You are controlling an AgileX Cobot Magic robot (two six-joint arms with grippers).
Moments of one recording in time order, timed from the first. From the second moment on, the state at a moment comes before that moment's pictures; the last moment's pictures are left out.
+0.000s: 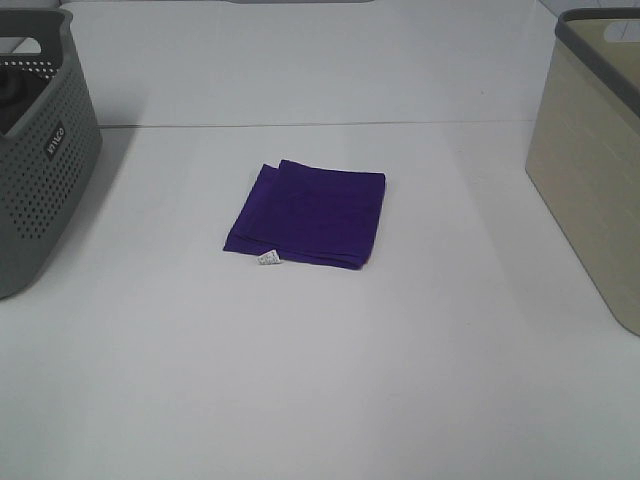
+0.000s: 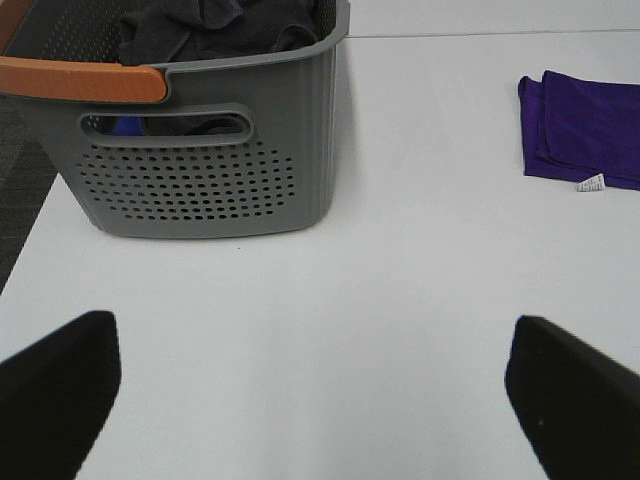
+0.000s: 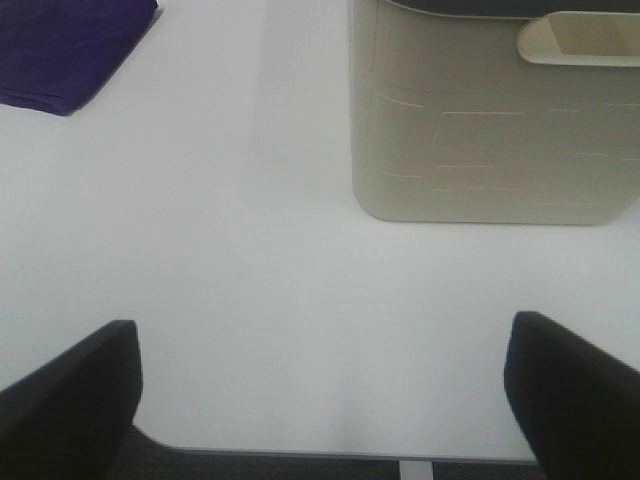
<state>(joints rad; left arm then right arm) 0.05 -0.01 -0.50 -0.01 1.04 0.02 0.07 0.00 -0.46 0.01 1.10 -0.03</state>
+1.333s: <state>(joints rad) 0.05 -0.01 -0.50 -0.01 1.04 0.02 0.07 0.00 -0.46 0.01 1.10 -0.03</state>
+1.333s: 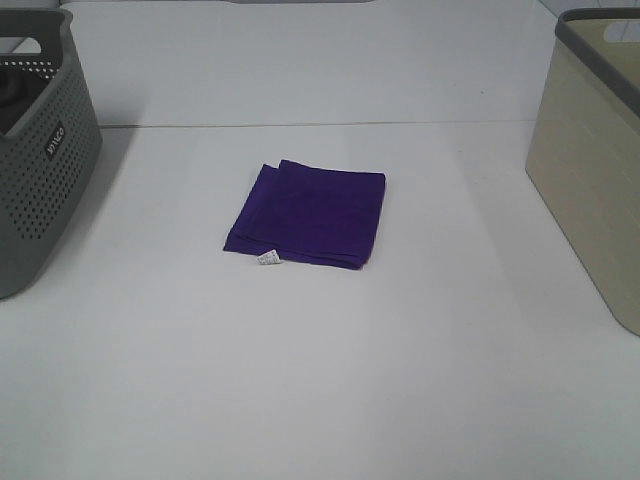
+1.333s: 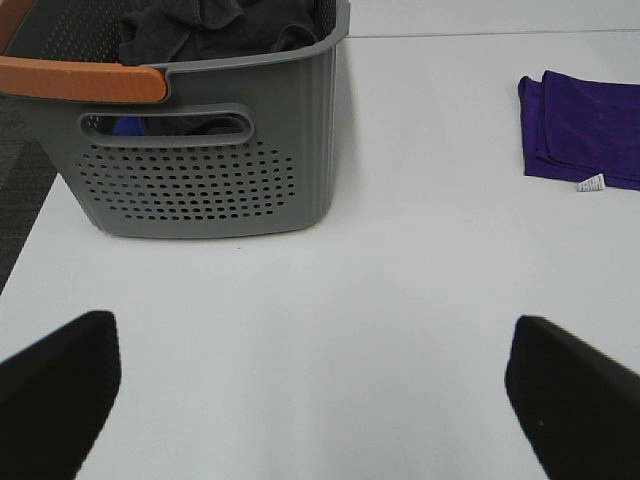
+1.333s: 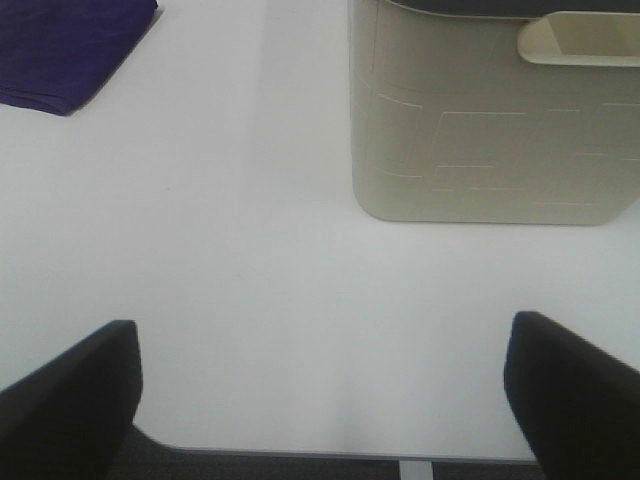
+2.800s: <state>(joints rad) 0.05 -0.01 -0.50 -0.01 1.04 0.02 0.07 0.00 -0.46 0.00 1.10 -0.01</state>
